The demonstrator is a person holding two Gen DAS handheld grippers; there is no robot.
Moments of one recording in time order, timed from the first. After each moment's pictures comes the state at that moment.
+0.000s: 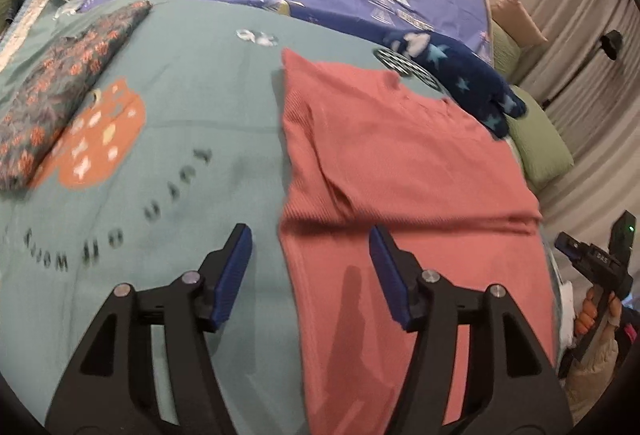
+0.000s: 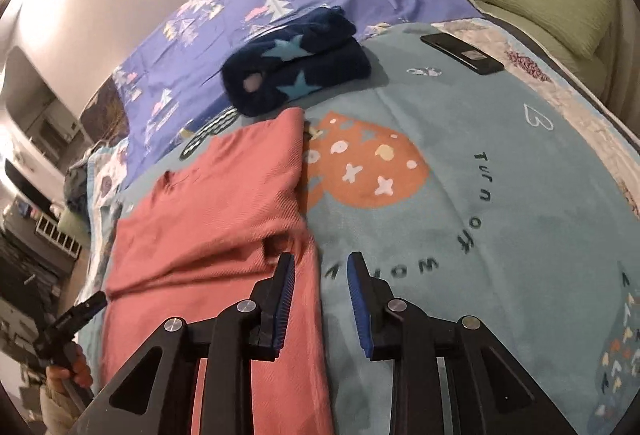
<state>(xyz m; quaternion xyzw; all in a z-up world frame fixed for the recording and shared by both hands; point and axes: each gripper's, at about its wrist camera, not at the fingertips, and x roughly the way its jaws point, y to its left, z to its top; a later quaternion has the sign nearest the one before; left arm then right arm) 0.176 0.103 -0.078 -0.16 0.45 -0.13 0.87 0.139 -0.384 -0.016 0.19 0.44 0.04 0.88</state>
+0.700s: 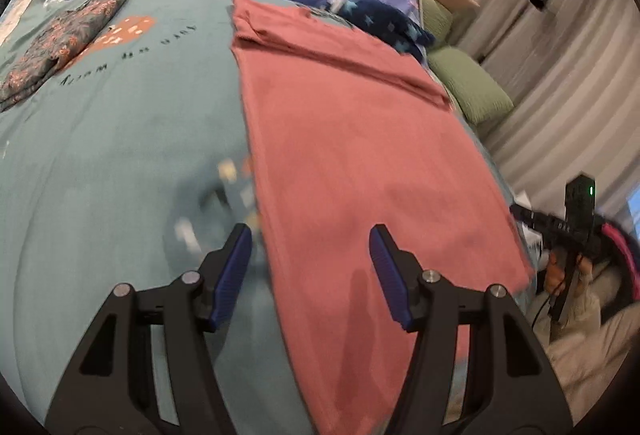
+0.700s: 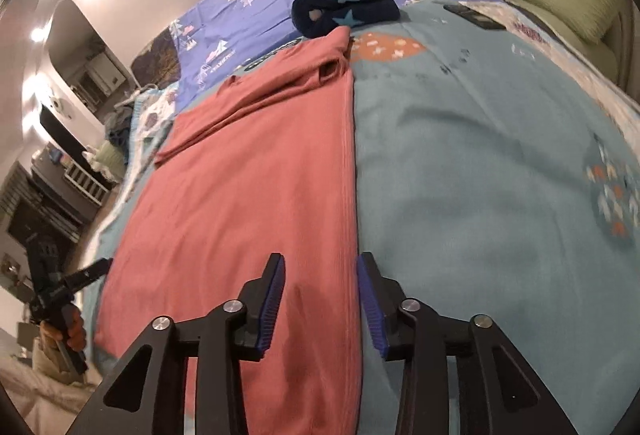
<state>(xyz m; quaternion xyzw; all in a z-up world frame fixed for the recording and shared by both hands) -0.019 0.096 -0.081 -0.13 0.44 -0.22 0.86 -0.044 -0.361 -0.040 0.19 0.45 0.12 0.87</state>
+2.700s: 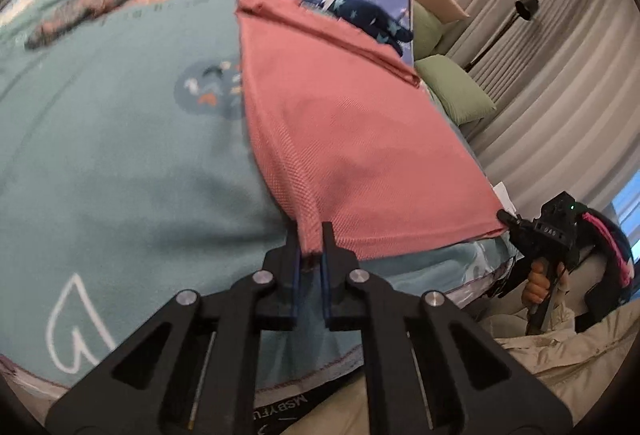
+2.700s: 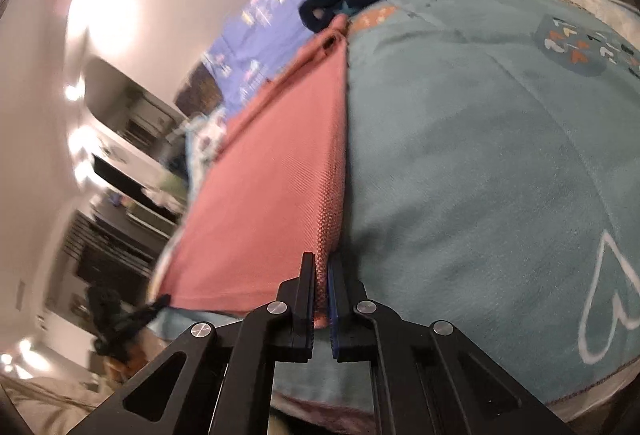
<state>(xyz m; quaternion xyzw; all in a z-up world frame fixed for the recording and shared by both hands) -0.116 0.100 -0.084 -0.17 0.41 -0.22 0.87 -0.135 -0.395 -0.060 0.33 0.39 0.19 0.84</state>
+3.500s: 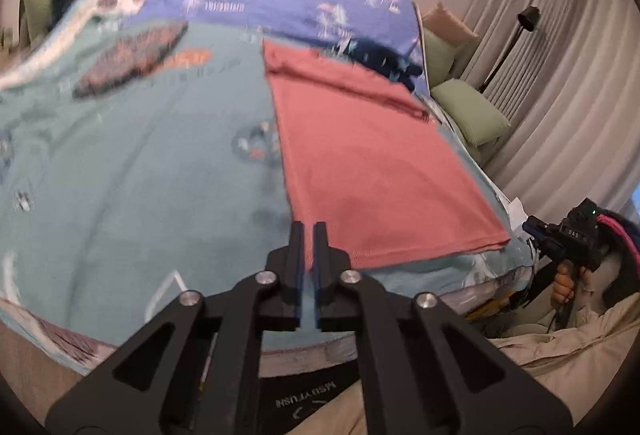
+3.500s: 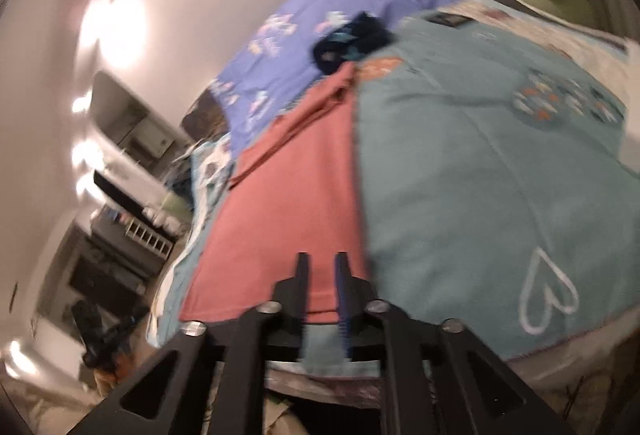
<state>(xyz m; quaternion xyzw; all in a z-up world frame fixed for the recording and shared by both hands) -0.141 0.132 -0.049 -0.16 0.38 -0.17 0.90 -0.154 -0.412 -0.025 0.31 0.37 0.14 0.86</state>
